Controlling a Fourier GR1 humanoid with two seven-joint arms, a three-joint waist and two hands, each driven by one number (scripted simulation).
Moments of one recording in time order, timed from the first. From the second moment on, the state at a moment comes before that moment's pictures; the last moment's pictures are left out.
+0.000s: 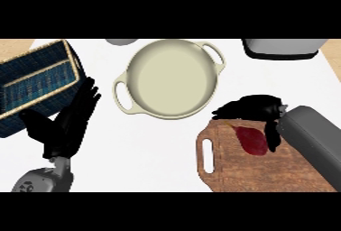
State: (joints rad) left arm -0.13 0.24 -0.15 -1.67 0.20 0.22 0.28; right arm -0.73 -0.59 0.76 -0.95 0.61 0.49 -0.64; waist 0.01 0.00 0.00
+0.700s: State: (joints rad) left arm -0.12 0.22 -0.13 -1.71 0.18 0.20 0.31; right arm -0.68 -0.56 0.69 -0.96 0.59 0.43 -0.72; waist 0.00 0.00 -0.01
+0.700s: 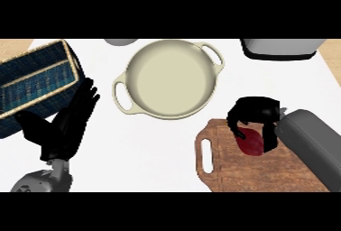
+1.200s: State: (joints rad) left arm -0.08 0.22 -0.11 -1.70 0.17 0.21 0.30; right arm -0.66 -0.46 0.45 -0.91 0.56 0.25 -0.03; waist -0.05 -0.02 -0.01
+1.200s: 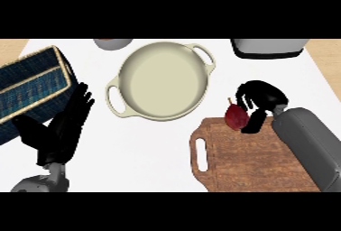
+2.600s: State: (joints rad) left arm -0.14 0.19 -0.10 -1.66 0.16 0.17 0.30; right arm -0.94 -0.32 0.25 -1.74 0.58 0.25 0.74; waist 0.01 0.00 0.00
